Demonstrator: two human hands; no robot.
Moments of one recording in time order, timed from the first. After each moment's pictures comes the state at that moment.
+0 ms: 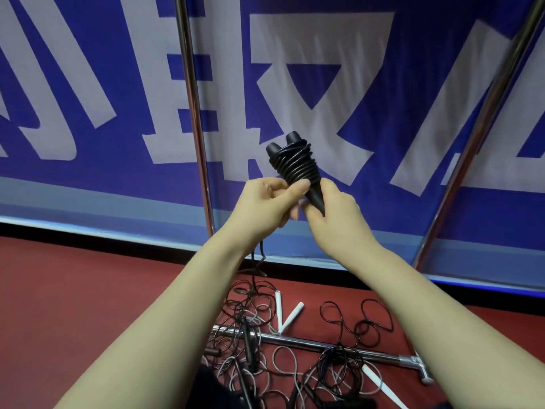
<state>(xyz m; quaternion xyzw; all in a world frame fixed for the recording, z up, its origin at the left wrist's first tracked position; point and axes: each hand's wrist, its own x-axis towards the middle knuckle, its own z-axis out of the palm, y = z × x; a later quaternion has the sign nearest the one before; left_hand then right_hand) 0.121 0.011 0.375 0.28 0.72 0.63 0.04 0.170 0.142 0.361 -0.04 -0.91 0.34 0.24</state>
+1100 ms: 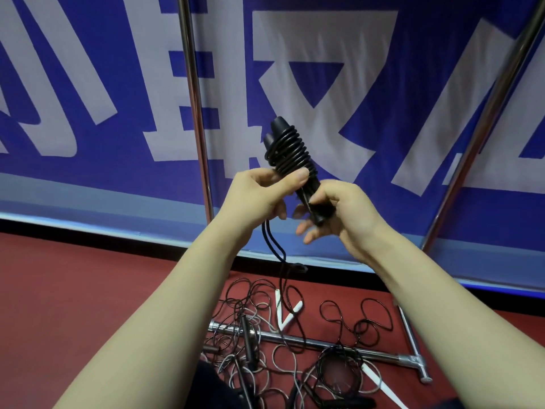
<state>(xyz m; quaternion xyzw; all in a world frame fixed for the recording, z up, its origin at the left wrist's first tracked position) 0.120 0.002 0.384 0.25 0.70 0.67 0.01 0.178 0.140 0.385 -0.03 -0.71 0.70 0.08</state>
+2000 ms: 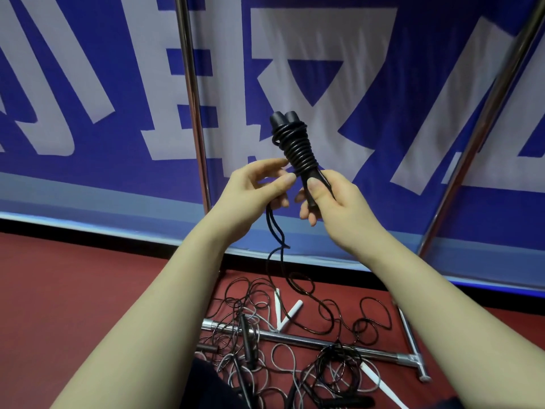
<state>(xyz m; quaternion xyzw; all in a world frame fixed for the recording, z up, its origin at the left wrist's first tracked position) 0.100 -0.004 0.373 0.30 0.67 0.68 0.04 0.177 0.142 0.373 0.03 -0.82 0.53 0.21</state>
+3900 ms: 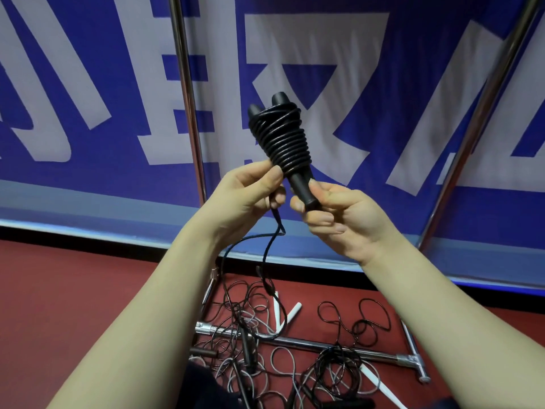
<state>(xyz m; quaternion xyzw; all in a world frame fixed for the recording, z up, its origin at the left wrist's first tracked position) 0.106 -0.009 0.380 0.37 0.53 0.75 0.14 0.186 0.150 0.387 0.10 -0.49 0.86 -0.08</state>
